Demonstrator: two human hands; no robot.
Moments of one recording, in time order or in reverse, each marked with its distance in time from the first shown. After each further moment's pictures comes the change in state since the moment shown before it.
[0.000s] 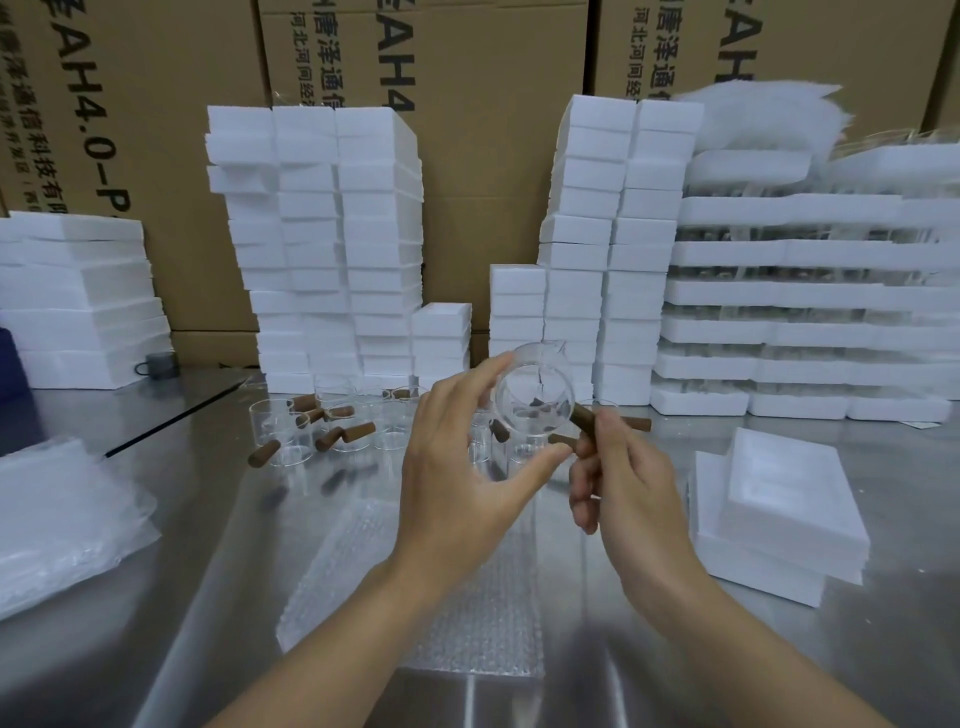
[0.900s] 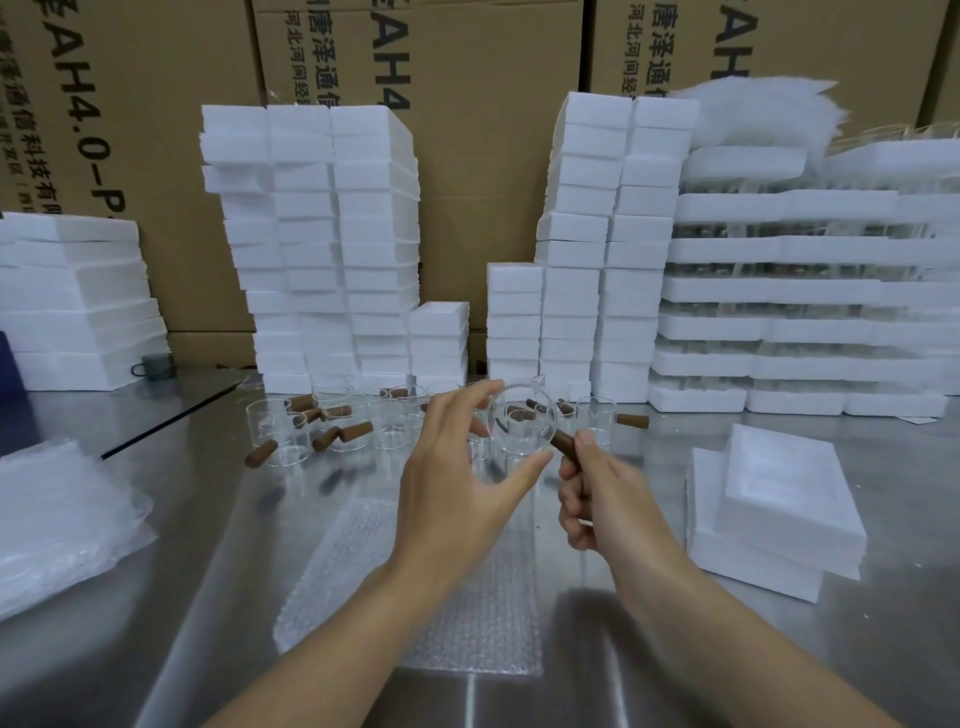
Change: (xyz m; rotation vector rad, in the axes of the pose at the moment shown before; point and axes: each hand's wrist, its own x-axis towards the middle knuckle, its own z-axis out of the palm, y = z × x) left_hand -0.006 -0.013 0.006 0.033 -0.098 -0.114; right_hand 0.007 0.017 -0.002 0.010 -0.044 0.310
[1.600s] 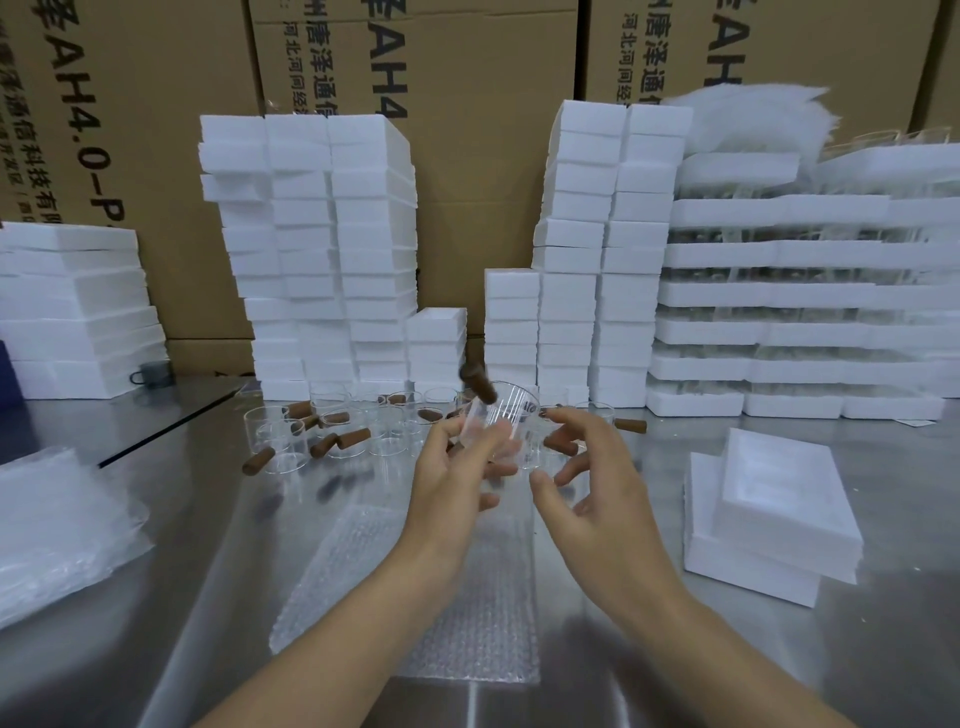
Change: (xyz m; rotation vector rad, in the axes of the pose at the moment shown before) left_hand 0.004 0.011 0.005 -0.682 -0.093 -0.688; right_hand -0.006 0.010 0.001 -0.546 0.084 -0.660
